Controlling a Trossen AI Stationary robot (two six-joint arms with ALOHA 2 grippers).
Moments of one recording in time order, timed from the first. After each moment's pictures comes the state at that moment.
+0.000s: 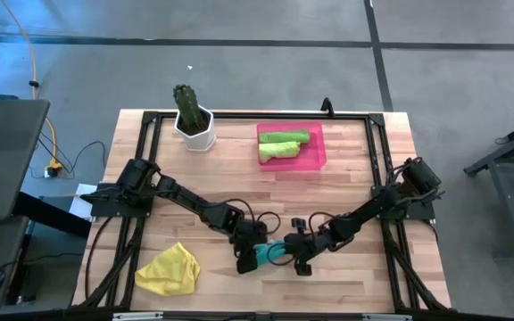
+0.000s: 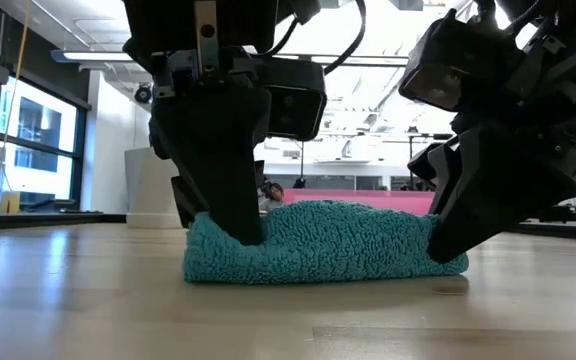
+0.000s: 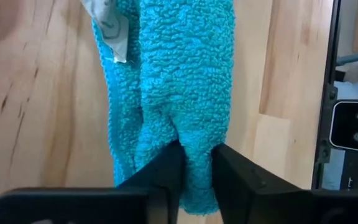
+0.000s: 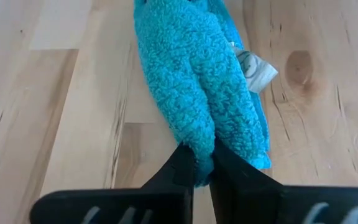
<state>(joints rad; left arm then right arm) -0.19 2.03 1.20 -0.21 0.31 -0.61 0.53 1.85 0.81 0.11 0.18 0.42</state>
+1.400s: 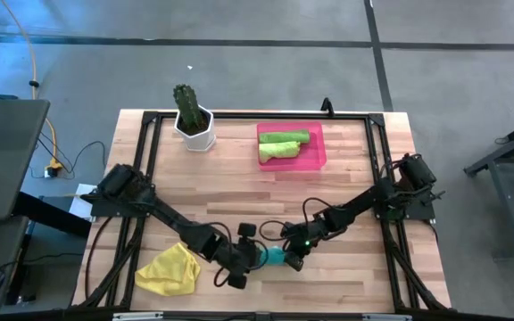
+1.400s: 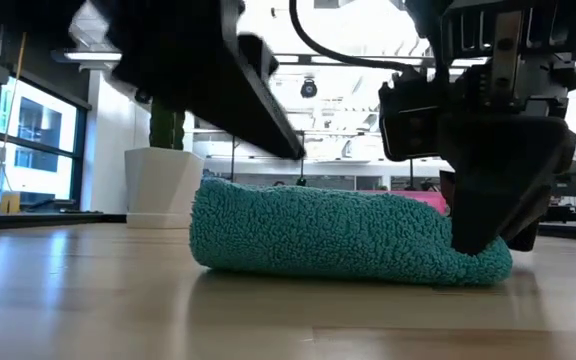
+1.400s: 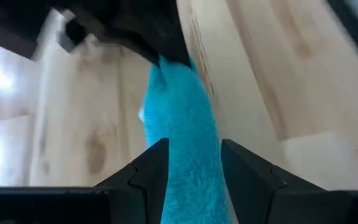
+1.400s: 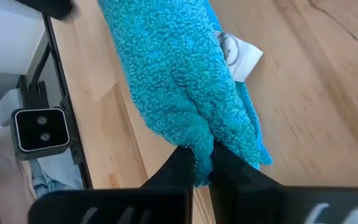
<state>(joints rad) -0.42 1.93 1.20 -0.13 -0.35 -0.16 0.41 1.86 0.80 0.16 -0.22 1.02</state>
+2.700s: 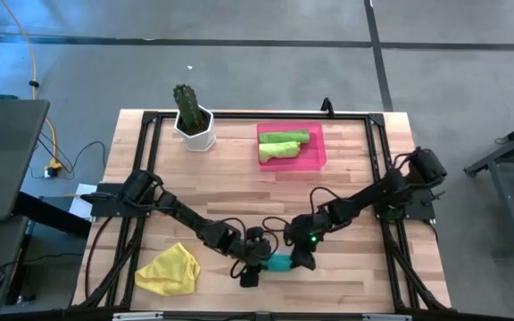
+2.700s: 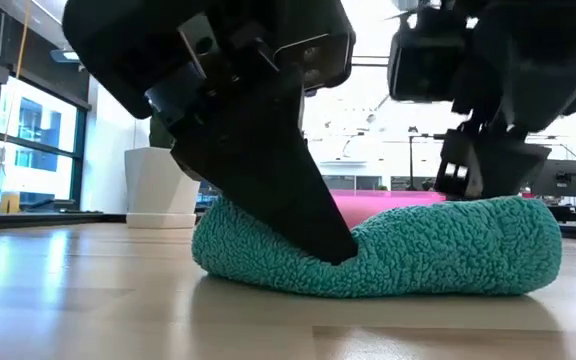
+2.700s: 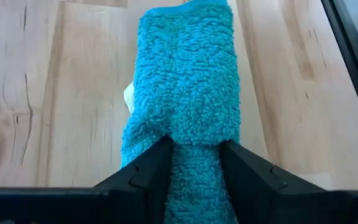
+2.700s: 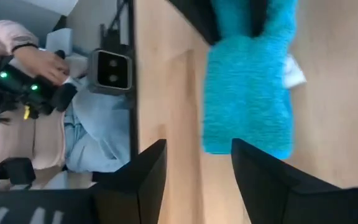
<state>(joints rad) -0.33 2.12 1.21 0.02 -0.07 -0.41 0.37 1.71 0.80 0.16 -0.43 0.78</state>
